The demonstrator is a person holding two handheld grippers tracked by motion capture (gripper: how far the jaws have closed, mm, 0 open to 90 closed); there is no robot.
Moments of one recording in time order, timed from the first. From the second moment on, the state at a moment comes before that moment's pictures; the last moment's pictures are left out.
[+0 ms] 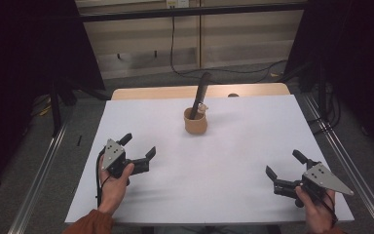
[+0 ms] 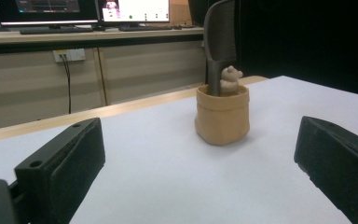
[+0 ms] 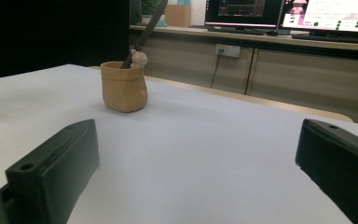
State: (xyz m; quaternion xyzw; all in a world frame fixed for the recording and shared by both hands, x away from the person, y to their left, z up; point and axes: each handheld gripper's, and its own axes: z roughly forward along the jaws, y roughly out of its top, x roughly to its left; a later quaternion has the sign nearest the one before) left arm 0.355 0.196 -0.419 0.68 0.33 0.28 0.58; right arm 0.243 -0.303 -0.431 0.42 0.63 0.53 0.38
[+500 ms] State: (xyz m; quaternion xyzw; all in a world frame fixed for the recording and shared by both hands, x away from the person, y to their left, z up) left arm 0.326 0.213 -0.421 0.68 0.35 0.29 0.58; right arm 0.243 -0.303 -0.431 0.42 0.62 0.54 0.38
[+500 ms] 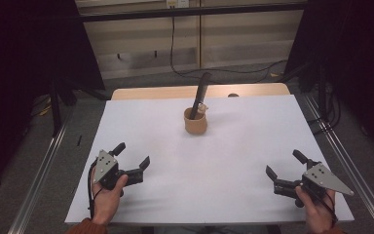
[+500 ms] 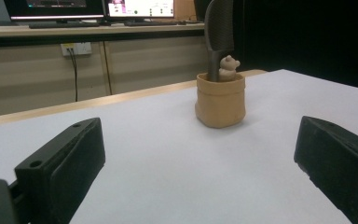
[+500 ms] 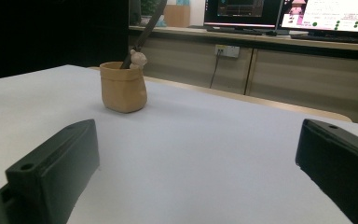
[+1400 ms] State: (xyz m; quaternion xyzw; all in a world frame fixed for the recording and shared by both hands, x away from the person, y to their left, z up) left arm 0.291 0.239 -0.430 0.66 0.40 0.30 0.56; right arm 0.242 -0.303 -0.432 0.43 0.62 0.54 0.38
